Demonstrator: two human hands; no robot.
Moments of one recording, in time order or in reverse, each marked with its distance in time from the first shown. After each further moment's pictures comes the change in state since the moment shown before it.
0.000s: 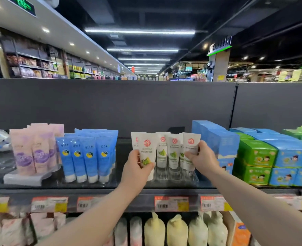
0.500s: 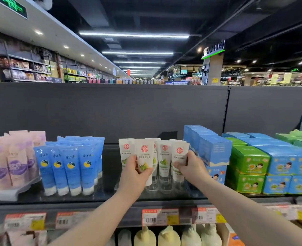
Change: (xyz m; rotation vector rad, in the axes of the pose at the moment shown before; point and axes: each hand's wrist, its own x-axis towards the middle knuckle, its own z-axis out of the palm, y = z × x) left_hand 0.020 -0.002 0.031 -0.081 -0.037 -0.011; right_hand 0.019 0.017 0.007 -0.100 -0.086 0.044
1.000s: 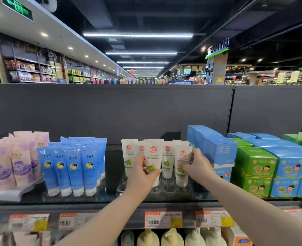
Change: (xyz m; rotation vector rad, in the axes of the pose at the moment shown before) left_hand 0.006 -0.001 0.011 0.092 -0.014 -0.026; right_hand 0.002 -0.008 -0.010 -0.015 0.006 0.009
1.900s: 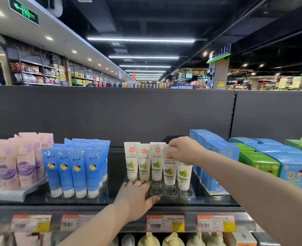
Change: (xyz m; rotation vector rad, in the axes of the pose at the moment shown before) left_hand -0.013 -0.019 -0.027 1.105 -0.471 0.052; right_hand 0.015 -0.067 -0.019 -0.600 -0.213 -0.447
